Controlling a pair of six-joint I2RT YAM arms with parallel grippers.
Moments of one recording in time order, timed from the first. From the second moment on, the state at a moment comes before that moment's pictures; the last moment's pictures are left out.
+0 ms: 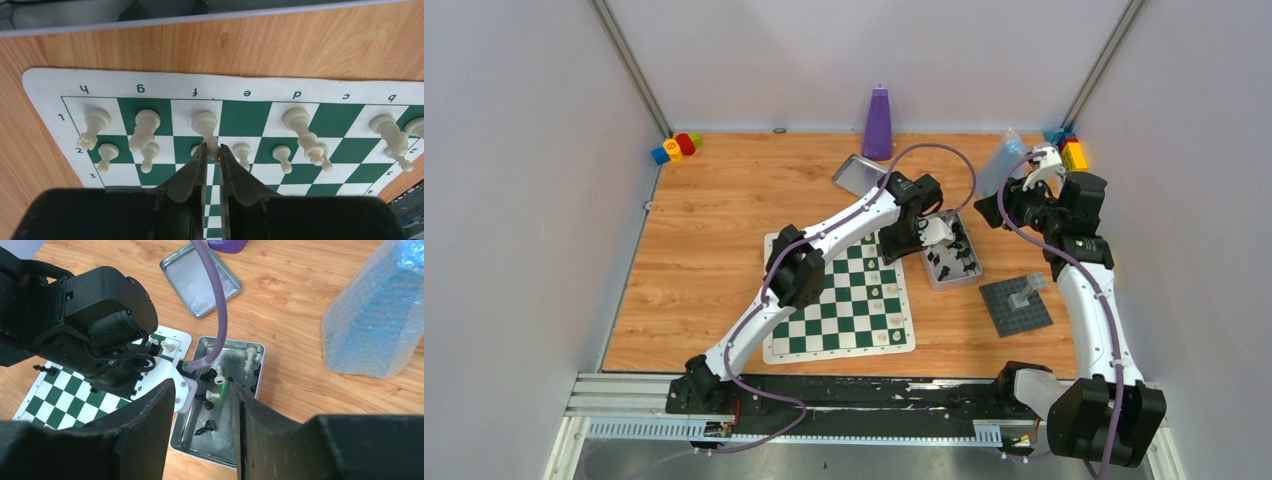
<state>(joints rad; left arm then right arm) -0.89 2.55 2.50 -1.39 0.13 0.51 -0.15 1.08 0.94 -0.26 -0.67 -0.01</state>
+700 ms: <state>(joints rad) -0.90 2.58 2.50 -1.38 0.10 0.52 -0.15 1.08 0.94 -0.26 -0.67 -0.01</state>
